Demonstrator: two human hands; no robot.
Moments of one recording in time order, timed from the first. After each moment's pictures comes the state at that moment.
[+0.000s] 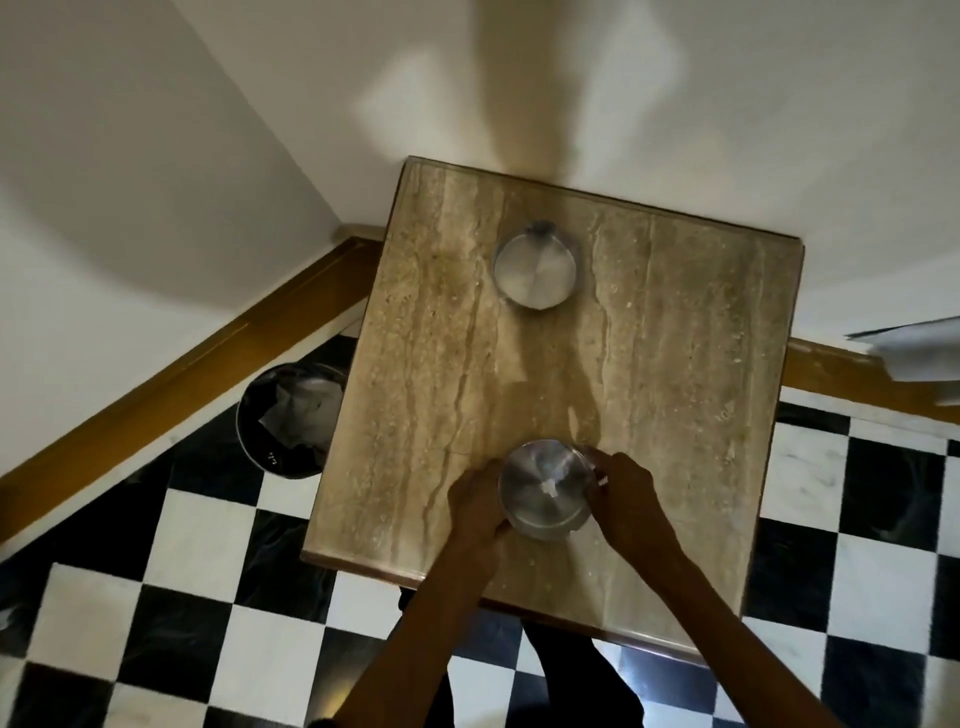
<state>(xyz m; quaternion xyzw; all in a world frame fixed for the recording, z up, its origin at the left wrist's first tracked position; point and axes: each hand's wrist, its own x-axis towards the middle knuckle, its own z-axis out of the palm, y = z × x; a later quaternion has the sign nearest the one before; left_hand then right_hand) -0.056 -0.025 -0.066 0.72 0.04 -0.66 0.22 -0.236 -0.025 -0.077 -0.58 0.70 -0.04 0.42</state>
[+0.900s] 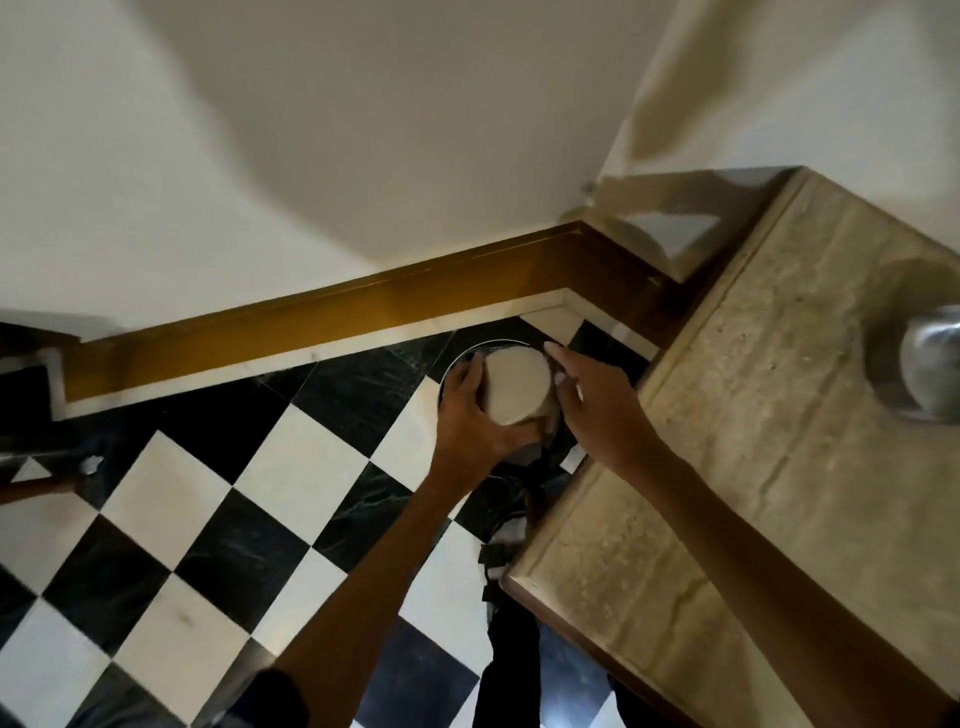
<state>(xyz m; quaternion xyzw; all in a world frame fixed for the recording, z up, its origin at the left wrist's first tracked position) 0.283 -0.051 -0.167 0.80 -0.35 -0.41 0.27 0.142 -0.145 -0.130 -0.74 0.49 -0.04 0.46</state>
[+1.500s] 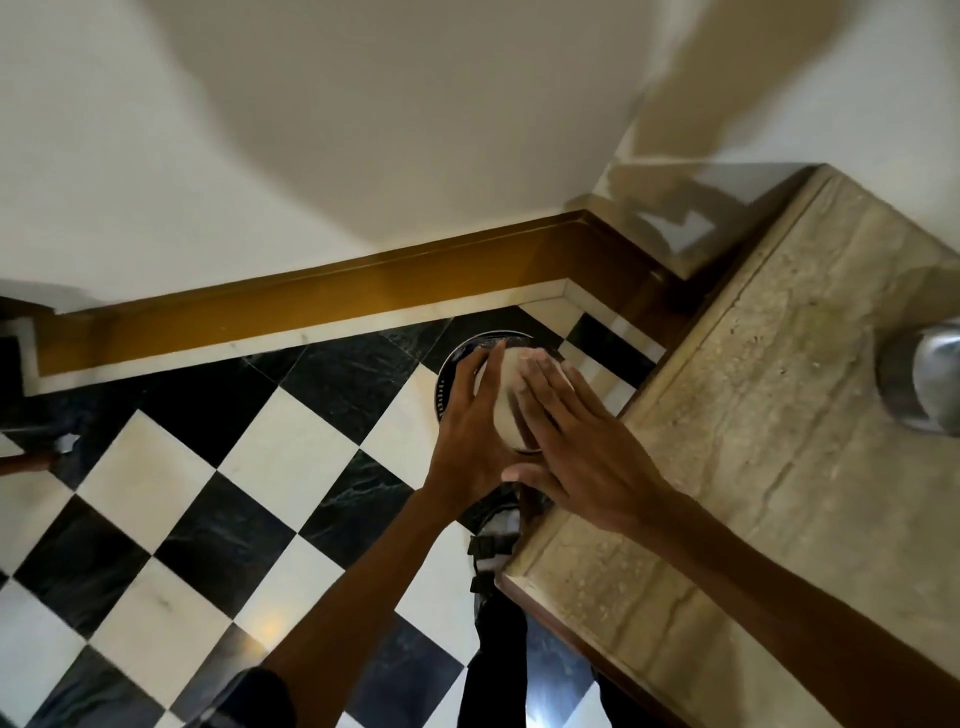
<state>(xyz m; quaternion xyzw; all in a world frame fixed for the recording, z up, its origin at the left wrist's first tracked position) 0.279 -0.034 -0.183 0.77 -0.49 -0.32 0.26 0.137 -0.112 -0.117 -0.95 0.24 0.13 0.18</state>
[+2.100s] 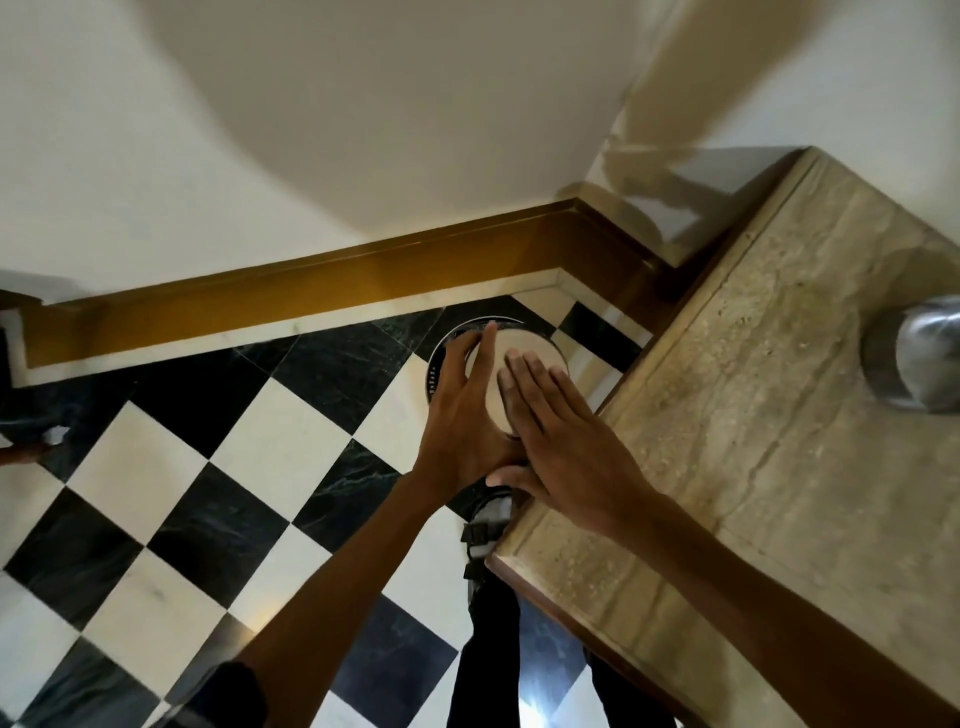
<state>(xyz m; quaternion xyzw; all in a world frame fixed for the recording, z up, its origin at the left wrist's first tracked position) 0.281 -0.030 -0.180 0.75 -0.52 -0.30 0.26 0.133 -0.089 -0.120 -0.94 0.26 0.11 0.20</state>
